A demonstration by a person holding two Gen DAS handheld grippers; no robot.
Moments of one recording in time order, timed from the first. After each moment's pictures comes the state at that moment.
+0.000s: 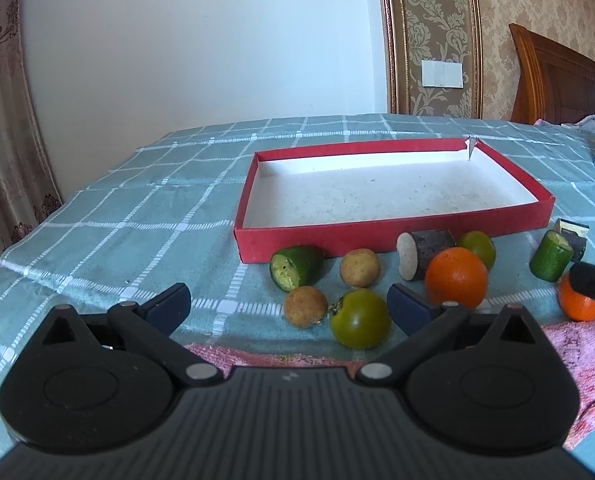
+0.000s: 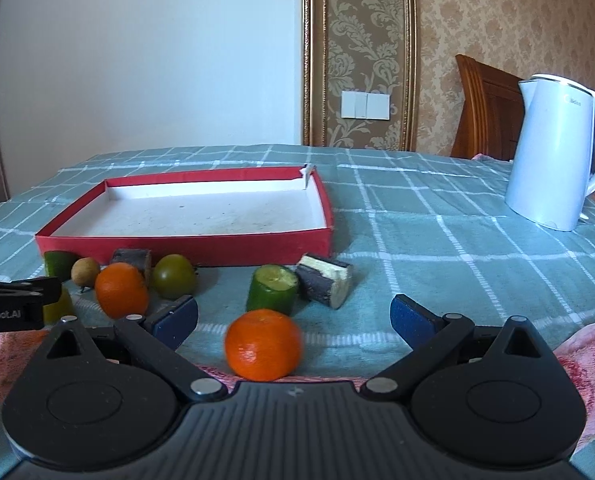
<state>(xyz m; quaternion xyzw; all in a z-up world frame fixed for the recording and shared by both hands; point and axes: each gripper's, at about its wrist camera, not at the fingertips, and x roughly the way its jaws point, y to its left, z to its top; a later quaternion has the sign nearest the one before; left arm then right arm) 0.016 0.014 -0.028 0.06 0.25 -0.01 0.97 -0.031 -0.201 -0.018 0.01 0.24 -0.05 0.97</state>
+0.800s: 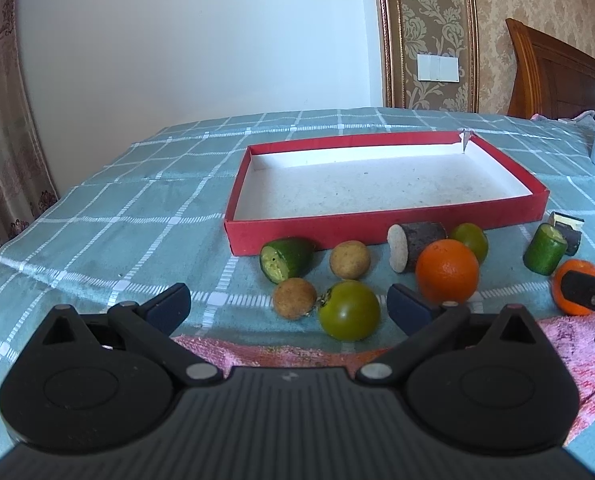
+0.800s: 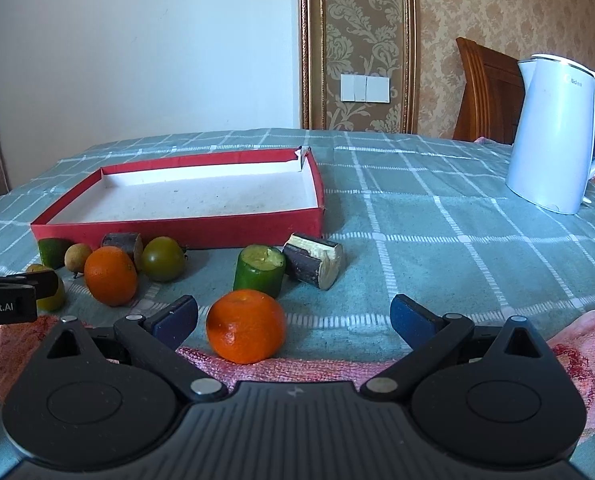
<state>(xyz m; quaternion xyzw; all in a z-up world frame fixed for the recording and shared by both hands) 0.015 0.010 -0.030 0.06 0.26 -0.02 0.96 -0.030 -0.210 -0.026 0.02 0.27 -0.04 0.96</state>
